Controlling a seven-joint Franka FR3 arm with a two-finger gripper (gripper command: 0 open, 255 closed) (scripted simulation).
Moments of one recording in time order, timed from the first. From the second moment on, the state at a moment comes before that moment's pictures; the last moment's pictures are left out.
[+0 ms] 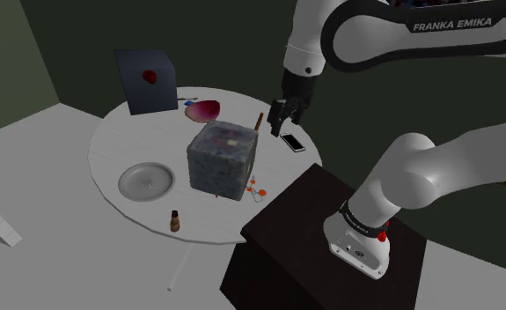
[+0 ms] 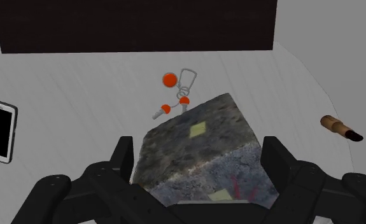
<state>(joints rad) 0.11 -0.71 0.24 -2.62 0.11 1.85 0.28</state>
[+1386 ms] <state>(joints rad) 0.03 0.01 0.73 -2.46 -0.26 2.52 1.03</state>
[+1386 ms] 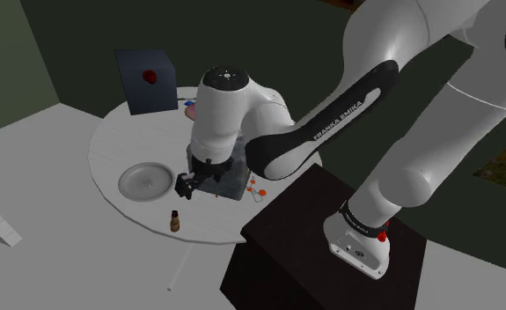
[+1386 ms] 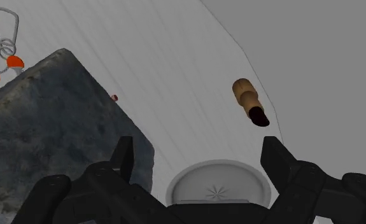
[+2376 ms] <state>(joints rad) 0.22 0.42 0.57 -2.22 -0.79 2.55 1.49</state>
